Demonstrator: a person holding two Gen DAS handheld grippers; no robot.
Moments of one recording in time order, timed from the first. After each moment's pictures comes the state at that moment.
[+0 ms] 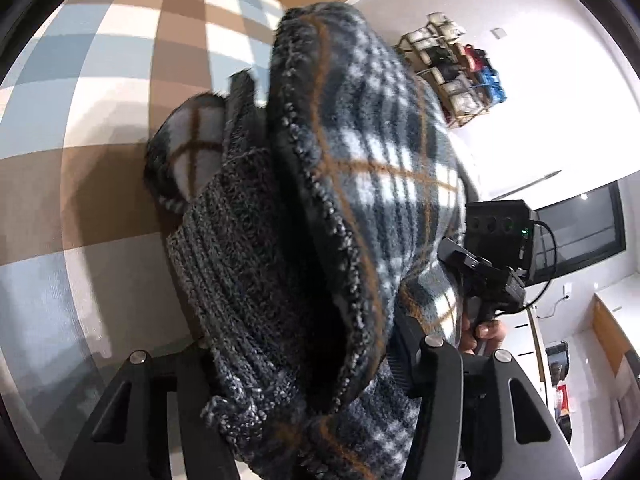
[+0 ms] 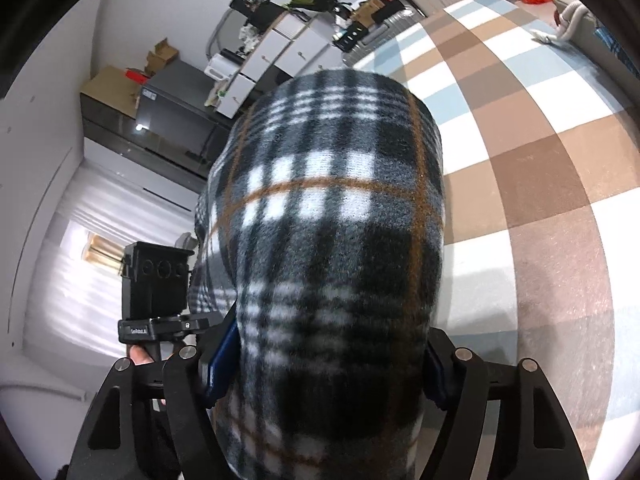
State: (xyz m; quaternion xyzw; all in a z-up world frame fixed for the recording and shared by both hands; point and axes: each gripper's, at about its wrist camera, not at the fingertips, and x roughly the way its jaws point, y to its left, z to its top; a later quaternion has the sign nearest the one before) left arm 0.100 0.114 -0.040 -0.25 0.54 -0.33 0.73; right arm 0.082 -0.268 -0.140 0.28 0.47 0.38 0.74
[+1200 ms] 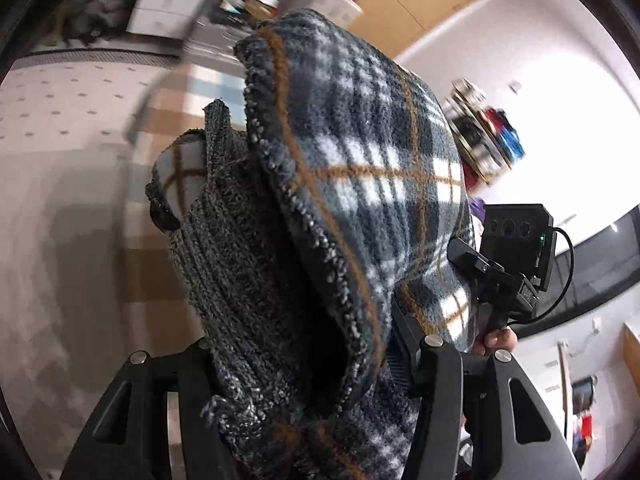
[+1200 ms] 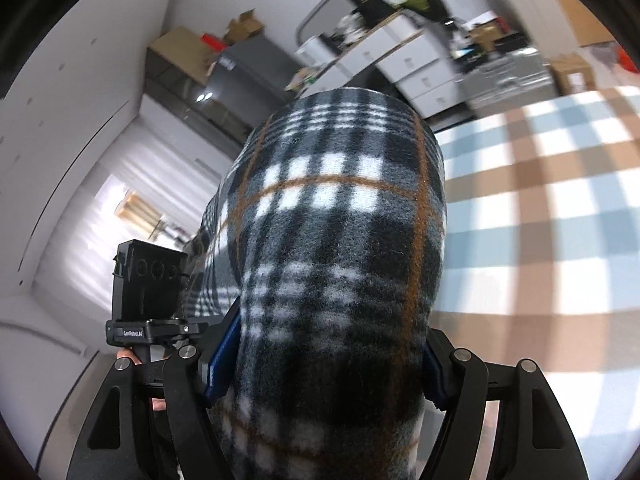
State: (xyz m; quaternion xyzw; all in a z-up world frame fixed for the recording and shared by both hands) left arm 0.044 0.293 0.072 -0.24 0.49 -0.21 0.81; right arm 0.100 -0.035 -0.002 0.22 0.41 0.49 0.74
